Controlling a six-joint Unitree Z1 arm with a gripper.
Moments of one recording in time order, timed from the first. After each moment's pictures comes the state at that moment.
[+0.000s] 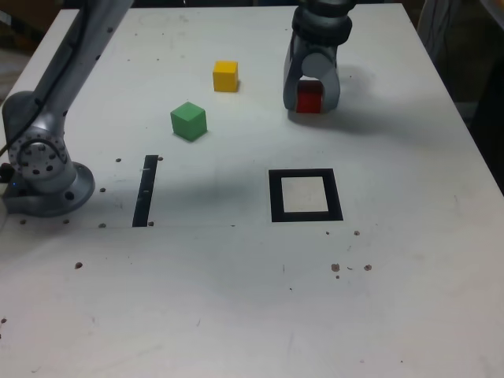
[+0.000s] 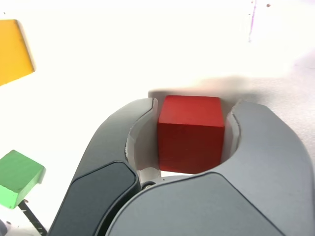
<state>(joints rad) 0.40 2.30 -1.89 1.26 0.14 0.45</state>
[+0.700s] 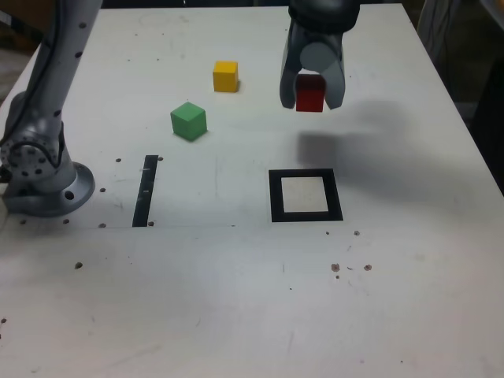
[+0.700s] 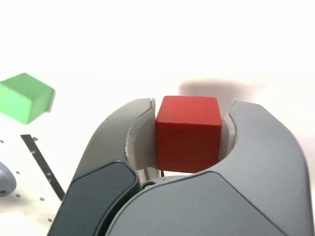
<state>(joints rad) 0.18 2.11 -1.81 1.37 0.14 0.25</state>
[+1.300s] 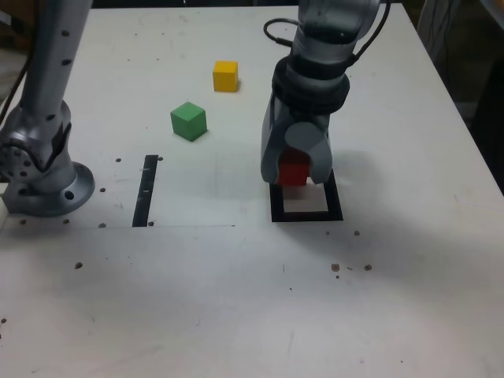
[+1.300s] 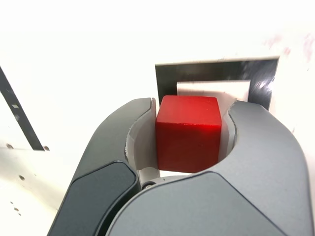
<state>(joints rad) -0.09 2.07 -1.56 1.24 0.05 -0.06</state>
